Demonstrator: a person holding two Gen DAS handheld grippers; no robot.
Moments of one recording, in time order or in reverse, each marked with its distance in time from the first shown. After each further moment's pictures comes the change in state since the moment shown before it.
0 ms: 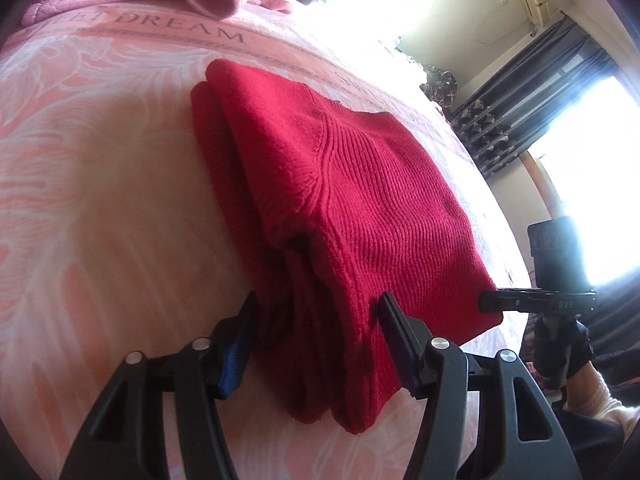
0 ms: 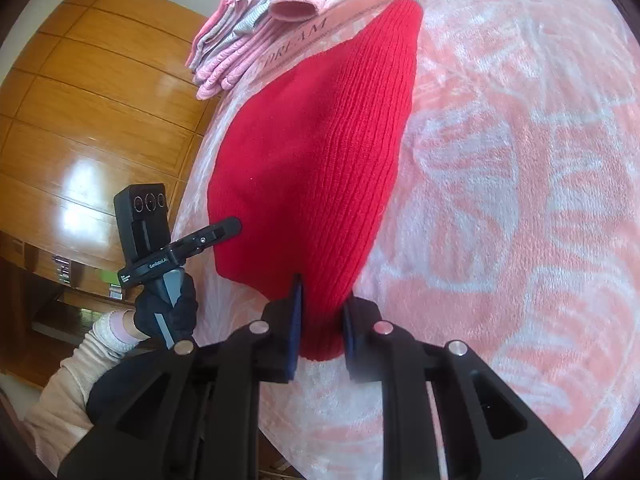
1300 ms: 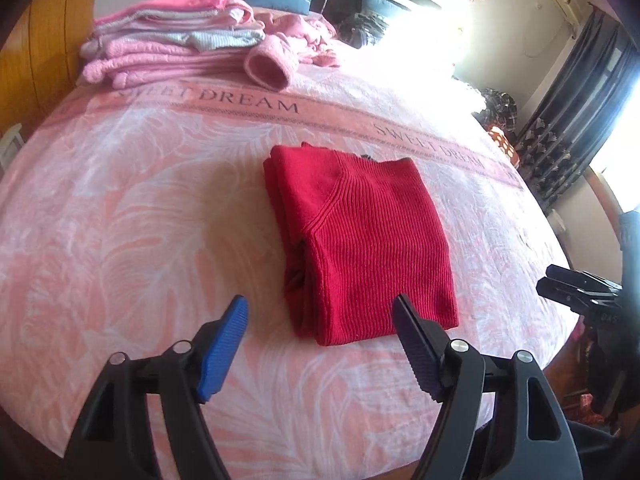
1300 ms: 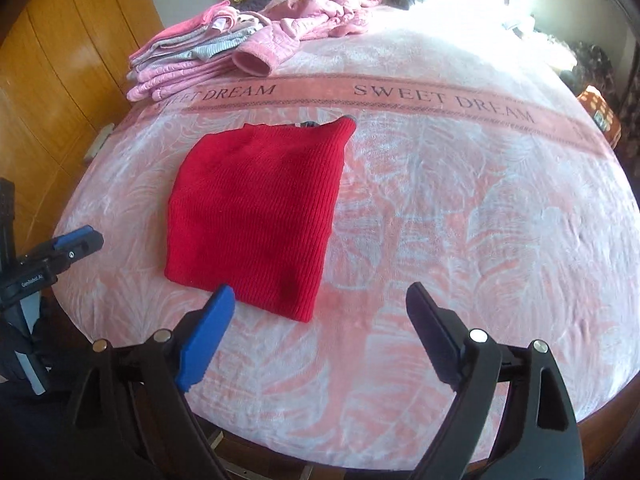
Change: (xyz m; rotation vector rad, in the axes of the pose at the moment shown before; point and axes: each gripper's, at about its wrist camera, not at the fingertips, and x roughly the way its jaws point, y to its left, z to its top) left arm -0.136 -0.096 -0.023 -0.018 -0.164 0.360; right arm -0.067 0.131 -0.020 -0.210 -0.199 -0.626
